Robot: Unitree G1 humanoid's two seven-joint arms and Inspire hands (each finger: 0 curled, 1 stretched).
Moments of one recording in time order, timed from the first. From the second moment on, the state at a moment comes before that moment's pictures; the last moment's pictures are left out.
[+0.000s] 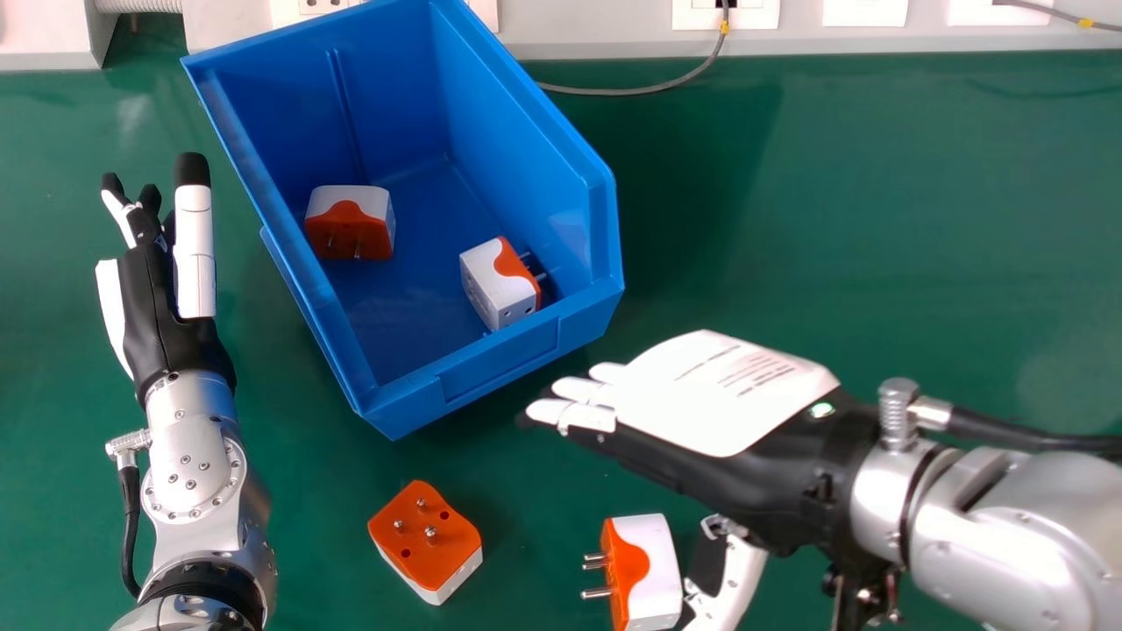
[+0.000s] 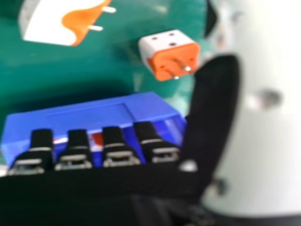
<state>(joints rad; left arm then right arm) -0.60 0.27 0.34 1.28 -0.12 -0.66 0.11 -0.12 -0.58 0.45 -0.72 -0.83 0.20 0.92</state>
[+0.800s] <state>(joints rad) -0.60 0.28 0.35 1.28 -0.12 -0.66 0.11 -0.01 -0.47 0.55 -0.59 -1.13 0.09 0.90</state>
